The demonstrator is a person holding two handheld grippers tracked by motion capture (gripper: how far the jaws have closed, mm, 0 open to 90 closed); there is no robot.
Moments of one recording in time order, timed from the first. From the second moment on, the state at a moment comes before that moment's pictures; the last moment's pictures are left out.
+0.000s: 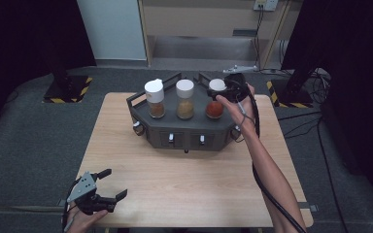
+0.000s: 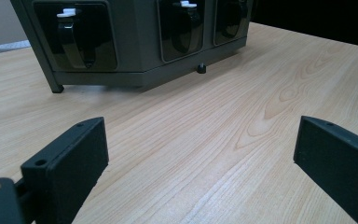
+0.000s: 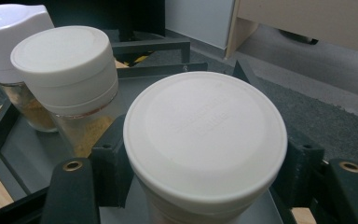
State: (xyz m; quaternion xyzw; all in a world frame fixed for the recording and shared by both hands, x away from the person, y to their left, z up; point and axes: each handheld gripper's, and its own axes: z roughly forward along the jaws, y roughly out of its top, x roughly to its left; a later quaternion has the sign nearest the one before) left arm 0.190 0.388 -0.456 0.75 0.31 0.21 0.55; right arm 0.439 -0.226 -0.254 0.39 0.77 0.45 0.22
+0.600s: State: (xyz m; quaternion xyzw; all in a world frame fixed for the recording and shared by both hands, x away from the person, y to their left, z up) left arm 0.190 0.388 -0.456 0.75 0.31 0.21 0.55; right arm 0.441 -0.227 -0.262 0.39 0.77 0.45 0.22
